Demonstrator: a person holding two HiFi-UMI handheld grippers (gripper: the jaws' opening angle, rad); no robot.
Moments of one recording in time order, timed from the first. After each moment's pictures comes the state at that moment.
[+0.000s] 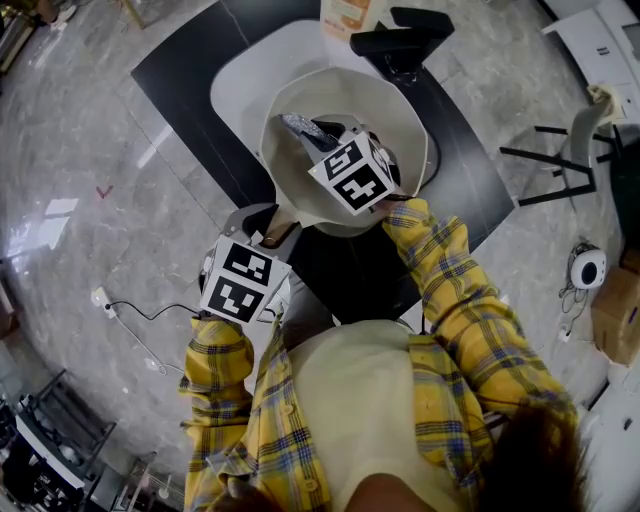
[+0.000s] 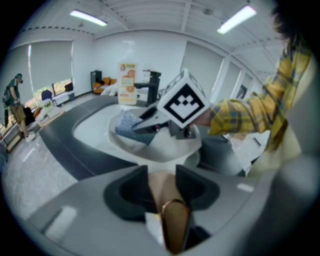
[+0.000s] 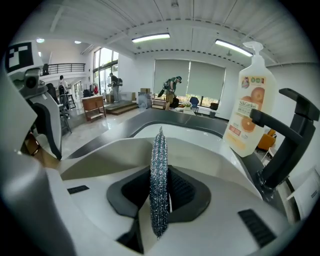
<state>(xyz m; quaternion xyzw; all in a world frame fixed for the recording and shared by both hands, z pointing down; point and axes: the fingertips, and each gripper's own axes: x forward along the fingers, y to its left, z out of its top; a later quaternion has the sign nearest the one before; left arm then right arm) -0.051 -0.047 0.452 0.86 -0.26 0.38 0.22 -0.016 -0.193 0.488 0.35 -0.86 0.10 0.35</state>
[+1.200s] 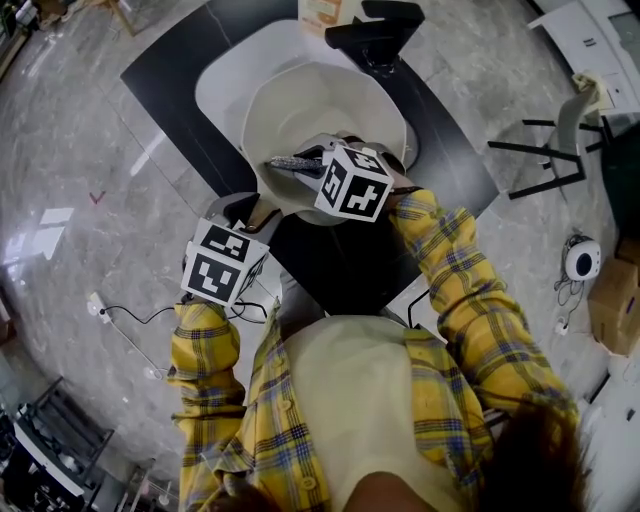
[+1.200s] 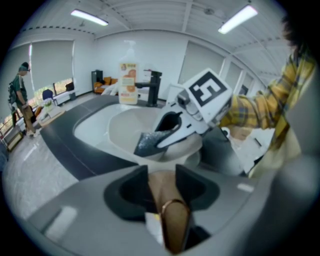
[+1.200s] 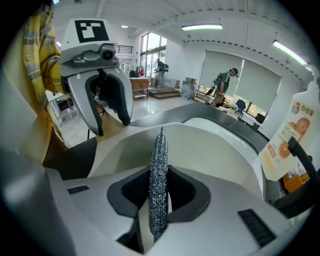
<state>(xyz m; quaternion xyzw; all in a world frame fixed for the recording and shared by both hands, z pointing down) -0.052 -0.049 0.455 0.86 -0.27 0.39 0.22 -0.017 -0.106 0.494 0.11 -0.89 0.00 0.45</state>
